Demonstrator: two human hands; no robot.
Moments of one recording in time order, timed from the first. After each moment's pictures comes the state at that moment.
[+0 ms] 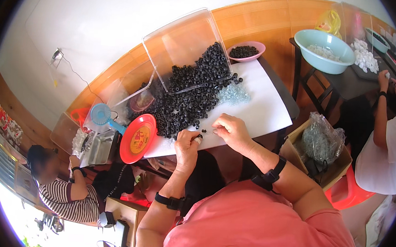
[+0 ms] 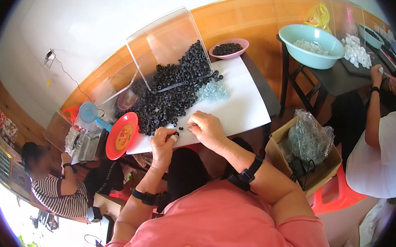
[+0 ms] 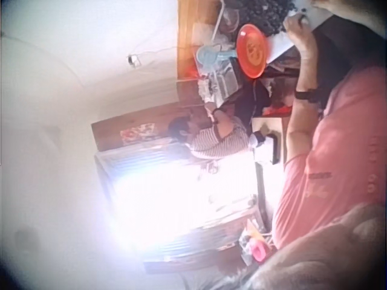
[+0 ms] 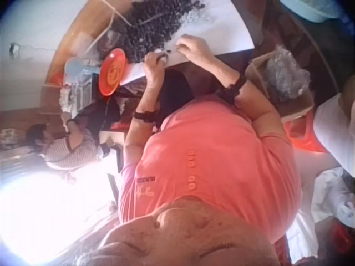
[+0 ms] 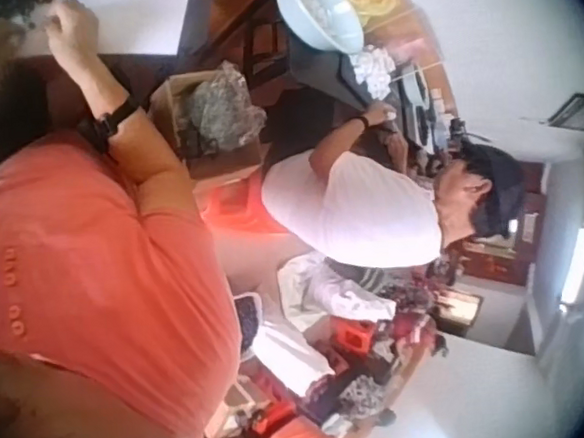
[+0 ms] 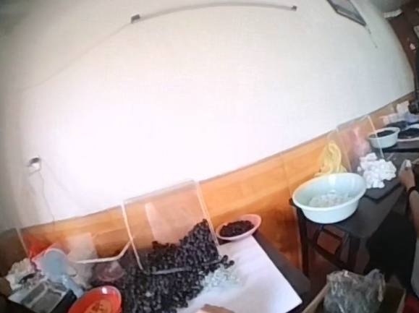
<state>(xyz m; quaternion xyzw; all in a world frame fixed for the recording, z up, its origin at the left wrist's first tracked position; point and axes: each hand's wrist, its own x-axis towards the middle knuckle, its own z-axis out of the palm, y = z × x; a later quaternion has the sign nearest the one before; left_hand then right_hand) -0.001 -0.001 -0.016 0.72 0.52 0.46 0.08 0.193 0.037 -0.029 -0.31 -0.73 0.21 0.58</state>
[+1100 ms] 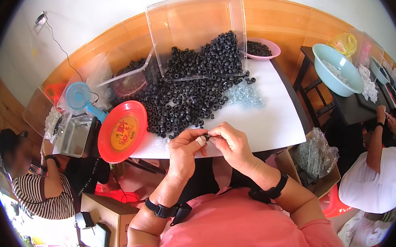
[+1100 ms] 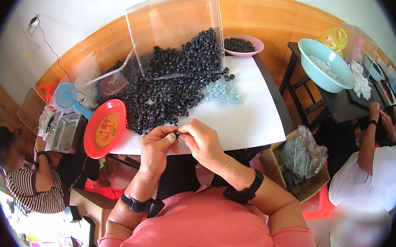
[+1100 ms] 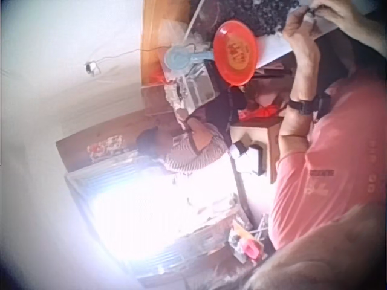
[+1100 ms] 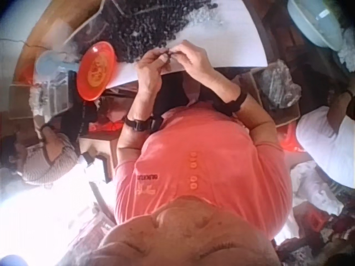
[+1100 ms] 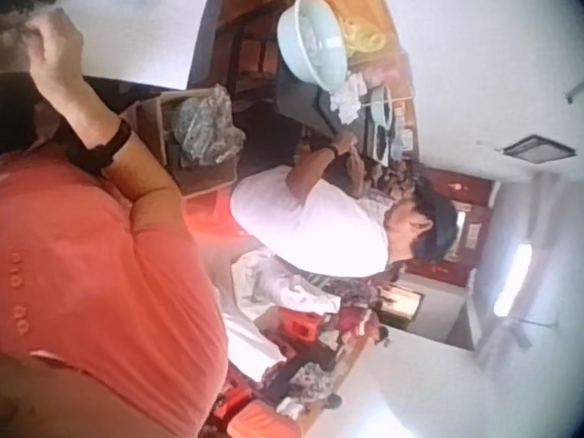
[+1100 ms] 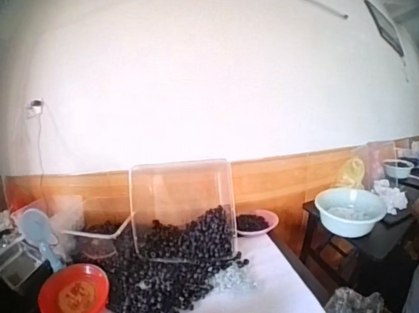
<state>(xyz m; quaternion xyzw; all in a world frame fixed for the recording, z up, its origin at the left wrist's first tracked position) -0.006 0.006 -0.005 0.41 0.39 0.58 0.58 0.159 0.030 -0.018 -0.29 -0.73 0.24 0.57</state>
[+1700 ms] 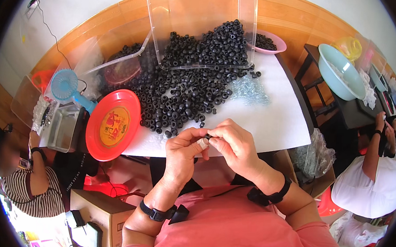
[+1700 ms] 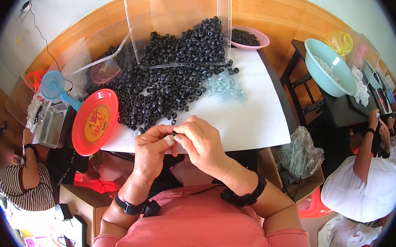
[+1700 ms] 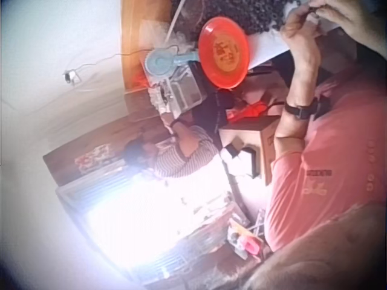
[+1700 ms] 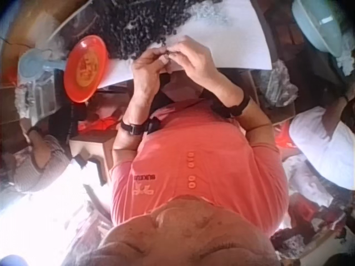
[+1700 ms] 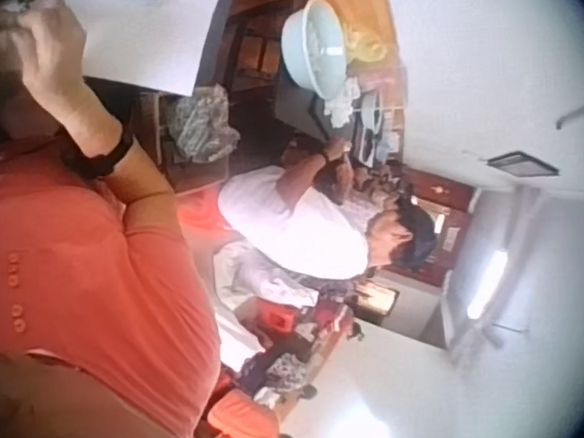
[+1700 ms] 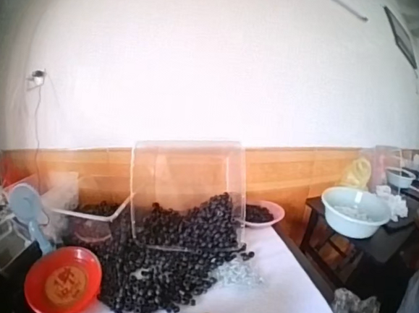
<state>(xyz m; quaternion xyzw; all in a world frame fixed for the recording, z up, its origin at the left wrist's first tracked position) -0.008 -0.001 -0.003 0.39 0.39 0.57 0.61 0.156 0.024 0.008 -0.28 -0.76 0.20 0.55</state>
